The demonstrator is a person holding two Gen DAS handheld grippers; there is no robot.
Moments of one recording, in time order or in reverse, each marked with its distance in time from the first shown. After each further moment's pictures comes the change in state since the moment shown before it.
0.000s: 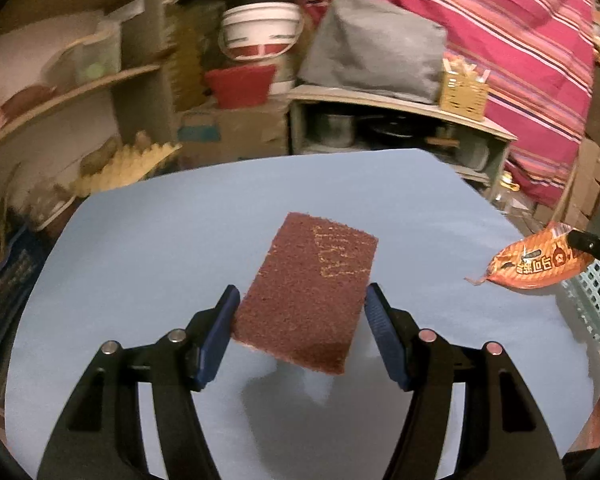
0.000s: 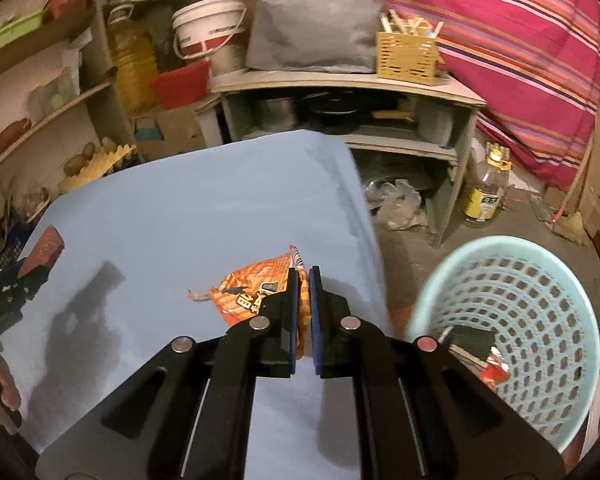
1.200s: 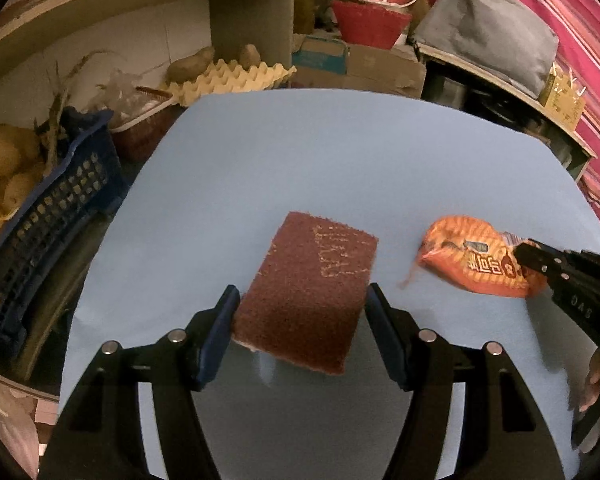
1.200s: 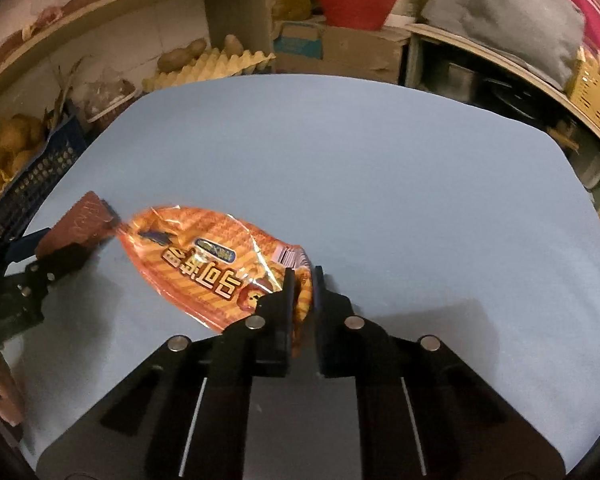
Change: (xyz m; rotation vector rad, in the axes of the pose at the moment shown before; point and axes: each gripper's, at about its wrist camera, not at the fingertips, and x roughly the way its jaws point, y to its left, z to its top) left arm 0.023 0.216 -0.047 -0.192 0.197 0.134; right arm 0.126 0.310 -0.022 -0.282 0.185 0.189
